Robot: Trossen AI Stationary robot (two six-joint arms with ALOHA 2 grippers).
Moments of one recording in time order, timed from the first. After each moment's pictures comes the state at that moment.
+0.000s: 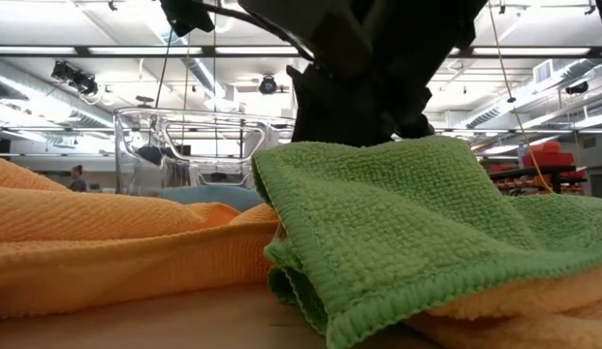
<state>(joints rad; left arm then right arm) 0.02 1.19 1.25 -0.86 0.00 -0.07 0.50 2.14 1.52 -0.50 0.55 0.98</state>
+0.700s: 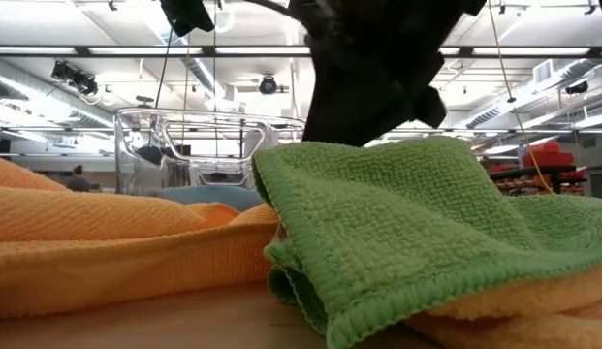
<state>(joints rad) 0.02 1.19 1.25 -0.86 0.00 -0.06 0.50 2.09 1.54 -0.59 0.51 1.02</state>
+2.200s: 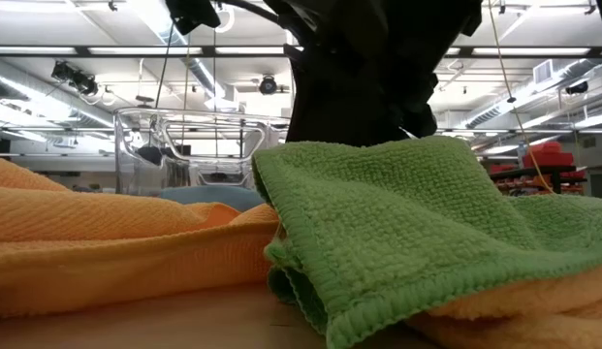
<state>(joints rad) 0.02 1.19 1.25 -0.83 0.00 -0.08 0.51 2.13 1.54 -0.54 0.53 0.95</state>
